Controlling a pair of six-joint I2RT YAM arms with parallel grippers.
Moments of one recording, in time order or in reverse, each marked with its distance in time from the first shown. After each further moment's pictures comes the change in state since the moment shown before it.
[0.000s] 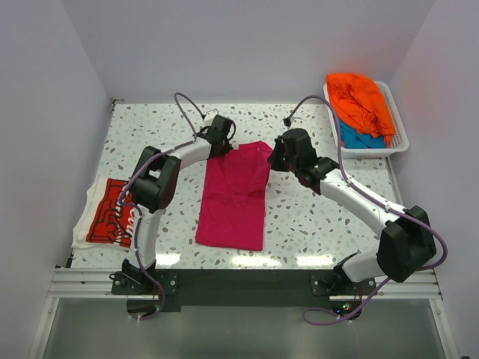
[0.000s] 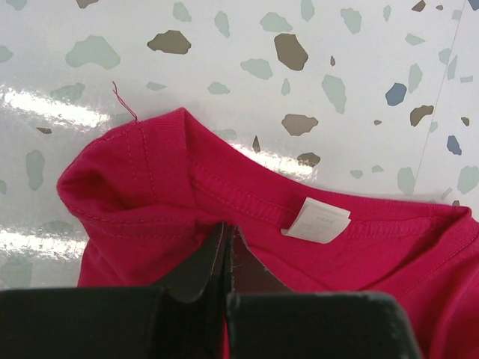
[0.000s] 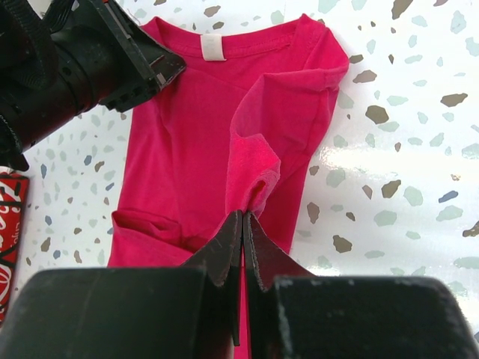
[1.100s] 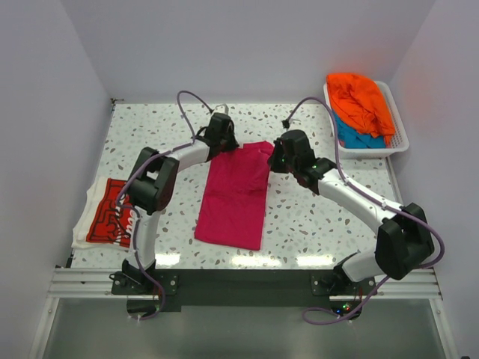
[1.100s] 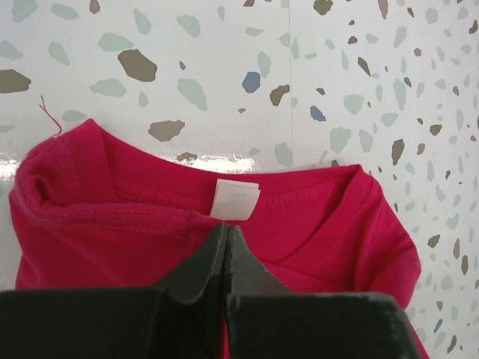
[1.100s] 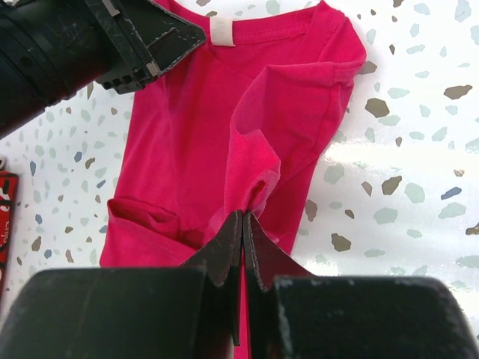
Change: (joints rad) left arm 0.000 -0.045 -0.068 0.228 0.235 0.095; right arm 0.000 0.018 -0.014 0.010 -0.002 0.002
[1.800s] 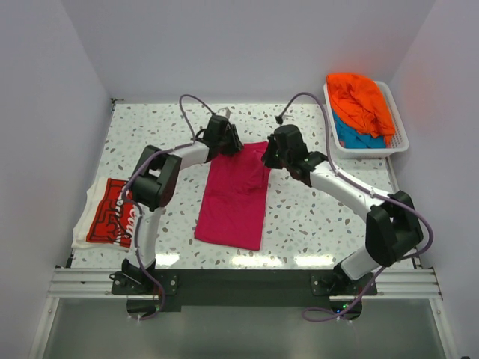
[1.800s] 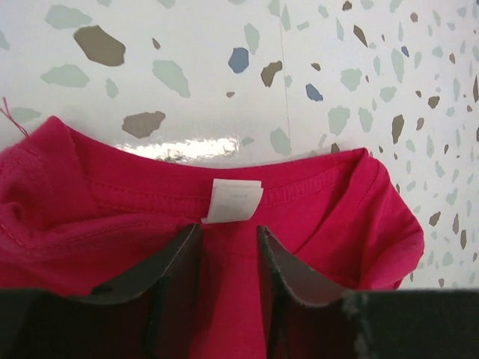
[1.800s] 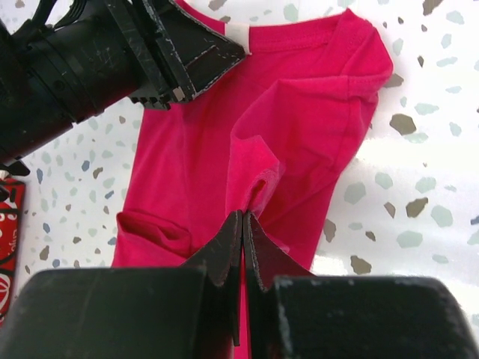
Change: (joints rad) left arm 0.017 0.066 0.002 0.055 0.136 0.023; right arm 0.000 0.099 0.068 0.012 -0.026 0.010
